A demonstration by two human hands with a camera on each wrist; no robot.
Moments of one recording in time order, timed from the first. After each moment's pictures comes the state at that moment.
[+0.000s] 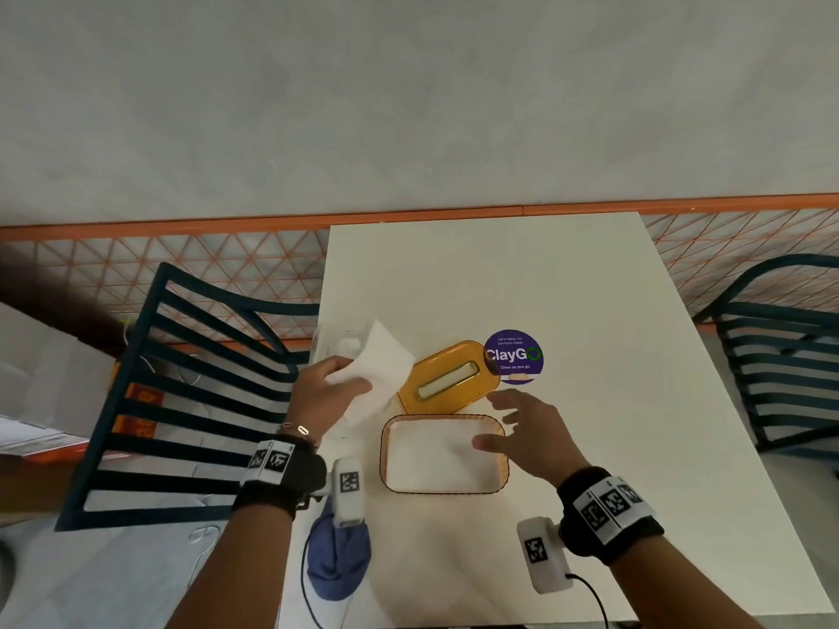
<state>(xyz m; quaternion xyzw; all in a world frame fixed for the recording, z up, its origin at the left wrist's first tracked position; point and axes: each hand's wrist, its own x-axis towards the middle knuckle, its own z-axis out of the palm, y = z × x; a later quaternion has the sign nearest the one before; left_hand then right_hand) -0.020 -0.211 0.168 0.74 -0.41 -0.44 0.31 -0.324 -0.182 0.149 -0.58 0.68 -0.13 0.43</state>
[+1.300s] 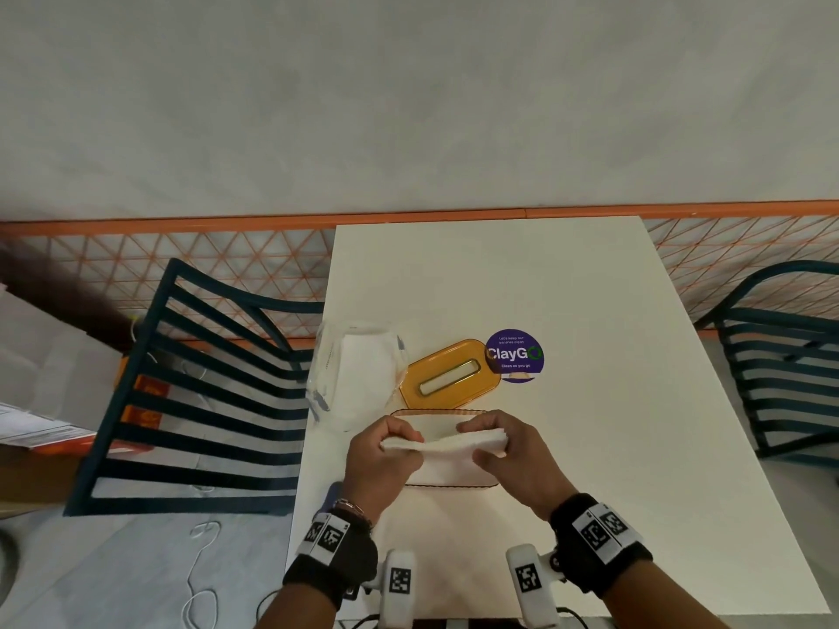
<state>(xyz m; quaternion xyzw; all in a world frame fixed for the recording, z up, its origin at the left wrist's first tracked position) -0.092 -0.120 0.151 0.70 -0.40 -0.50 0.33 -0.311 -0.141 0.141 -0.57 0.59 -0.24 0.52</state>
